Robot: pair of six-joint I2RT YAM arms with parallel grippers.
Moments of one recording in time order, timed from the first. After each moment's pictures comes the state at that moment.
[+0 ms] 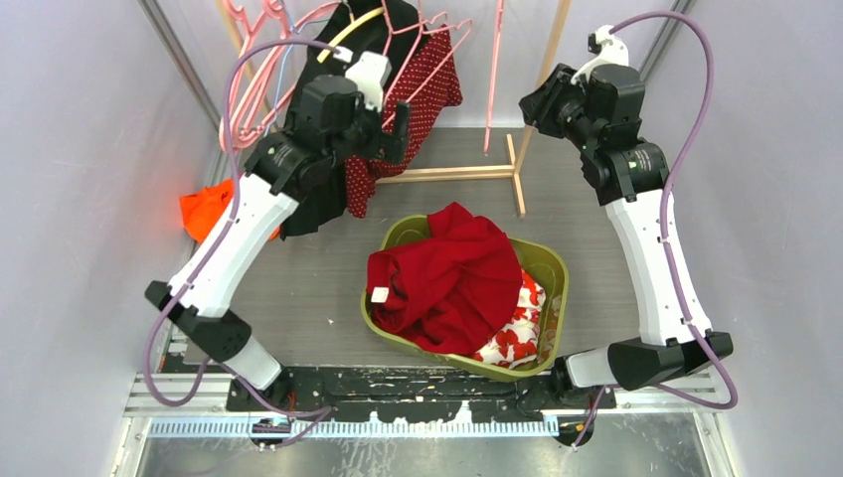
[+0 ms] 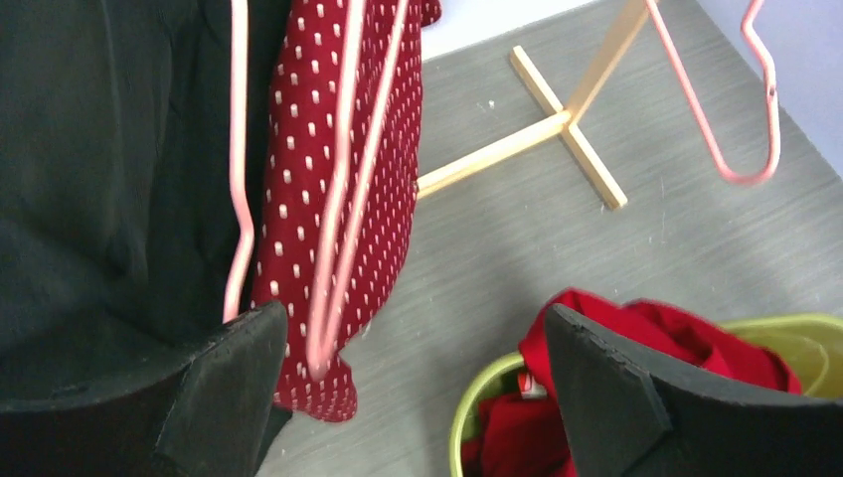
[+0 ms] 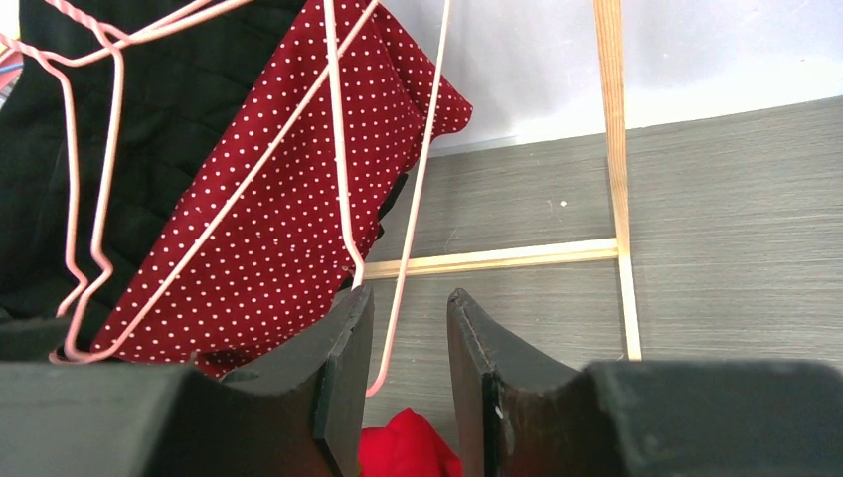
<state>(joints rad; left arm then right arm) -0.64 1.64 2.06 -0.79 -0.19 -0.10 0.22 1.38 1.79 -0.62 0.00 0.44</state>
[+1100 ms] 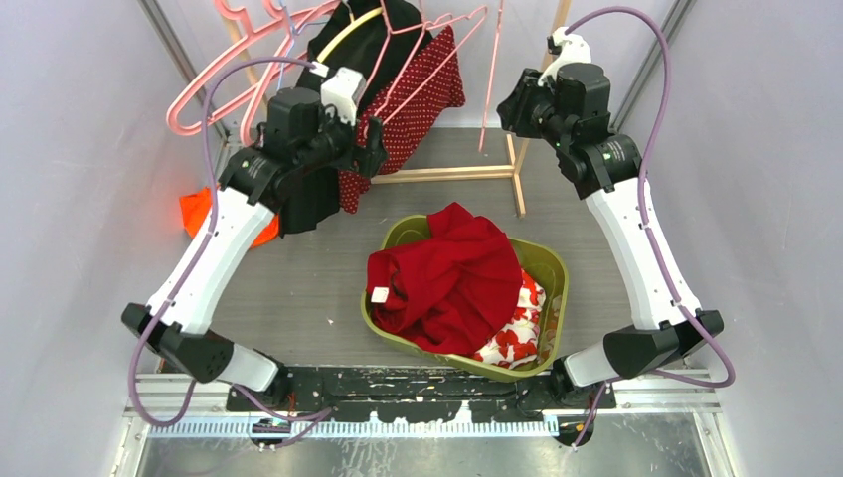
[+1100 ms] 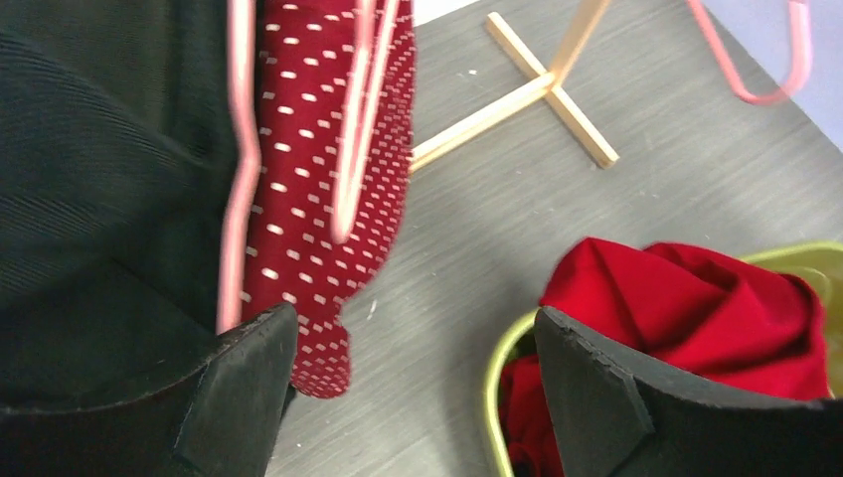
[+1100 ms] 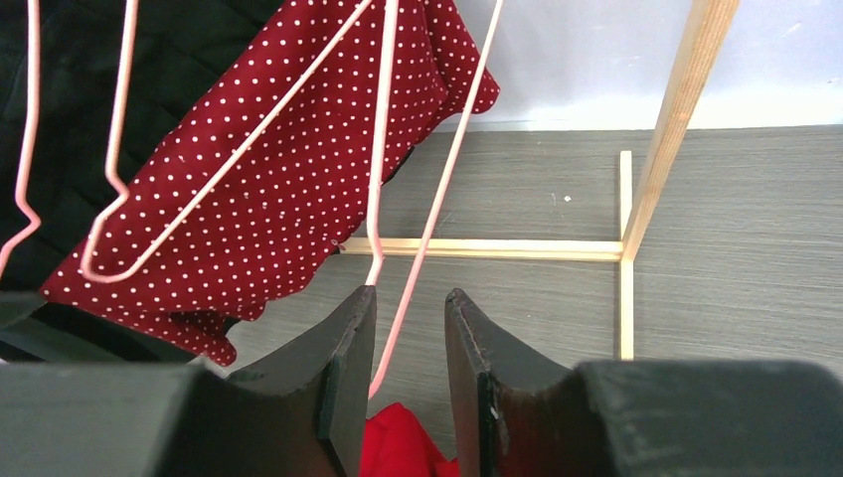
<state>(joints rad) -0.52 1.42 1.75 -0.69 0.06 -0.03 0.32 1.45 1.81 -0.62 0.04 0.34</state>
